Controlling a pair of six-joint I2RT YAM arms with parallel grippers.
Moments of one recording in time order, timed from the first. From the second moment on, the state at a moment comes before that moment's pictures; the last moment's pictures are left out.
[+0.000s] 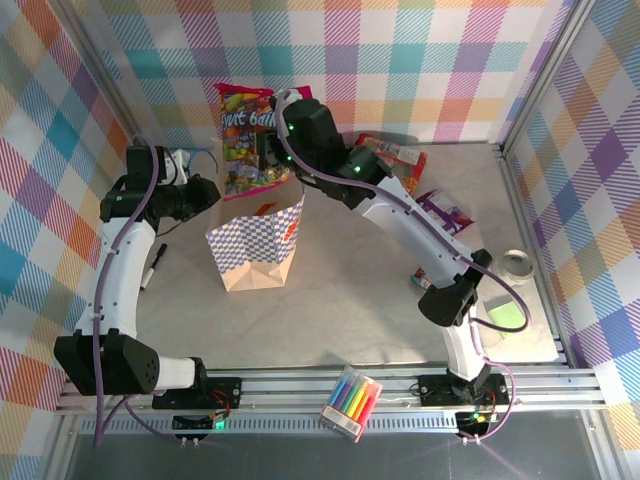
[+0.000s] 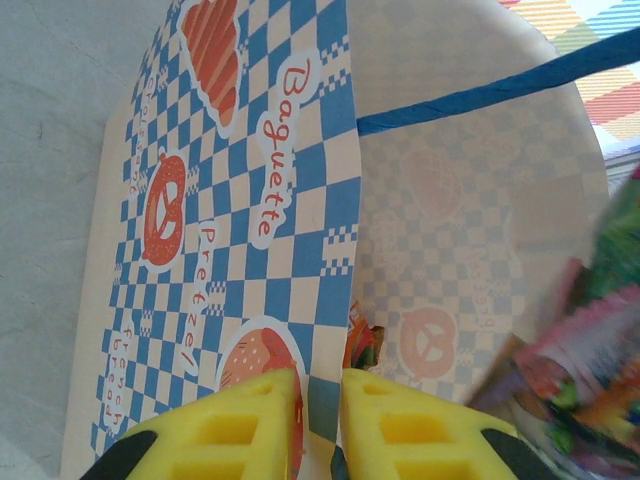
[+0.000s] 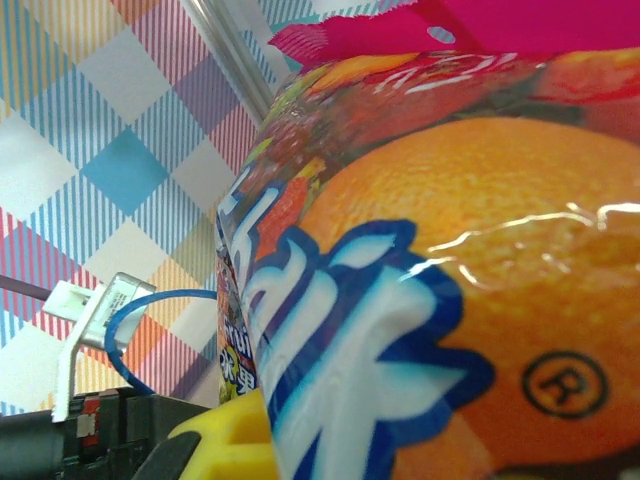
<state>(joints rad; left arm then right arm) 0.05 1.33 1.42 -0.89 0.40 -0.45 0.91 2.03 2.44 -0.71 0.14 0.43</state>
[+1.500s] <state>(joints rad) 0.06 1.30 1.39 -0.83 0.35 -0.55 0.93 2.07 2.44 -0.93 0.04 0.47</state>
